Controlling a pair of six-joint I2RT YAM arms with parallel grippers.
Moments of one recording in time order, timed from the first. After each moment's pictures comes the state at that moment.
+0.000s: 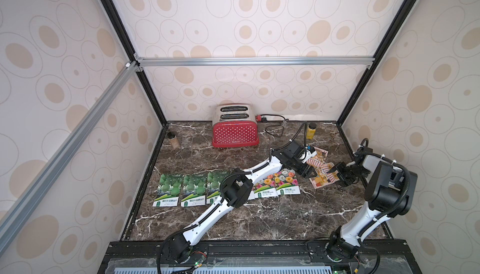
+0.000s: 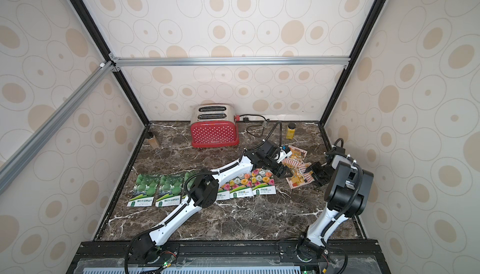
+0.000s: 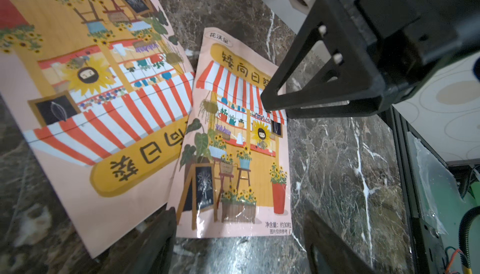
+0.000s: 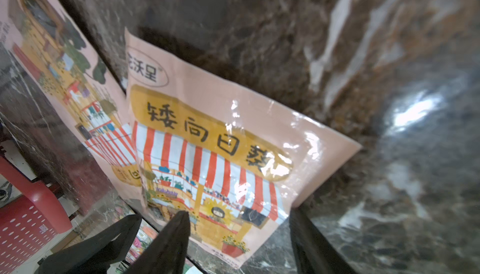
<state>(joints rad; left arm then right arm) -0.91 2.78 2.54 -0.49 0.54 -0.18 -0.46 1.84 1.15 -0.74 -0.41 0.49</state>
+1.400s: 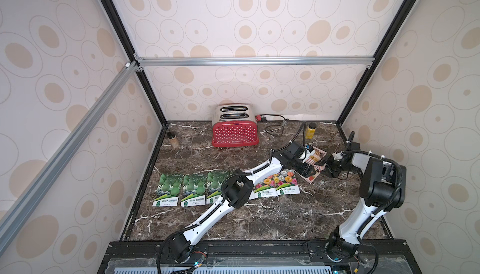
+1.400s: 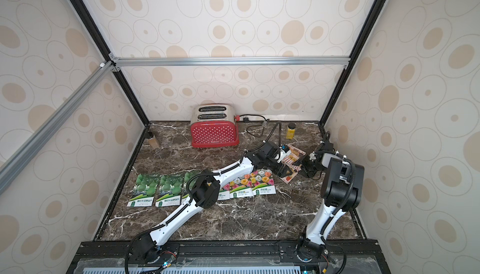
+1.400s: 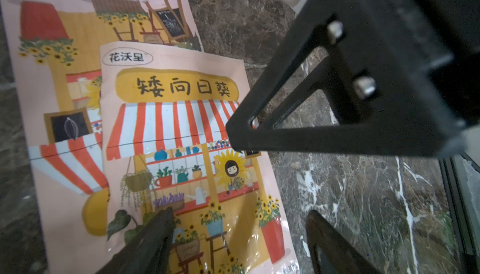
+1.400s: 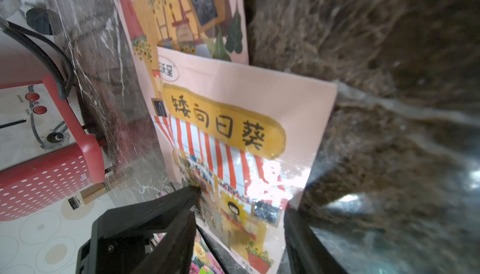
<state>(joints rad) -0.91 2.83 2.59 -0.46 0.44 -0.19 -0.35 1.86 1.12 -0.55 -0.61 0.47</state>
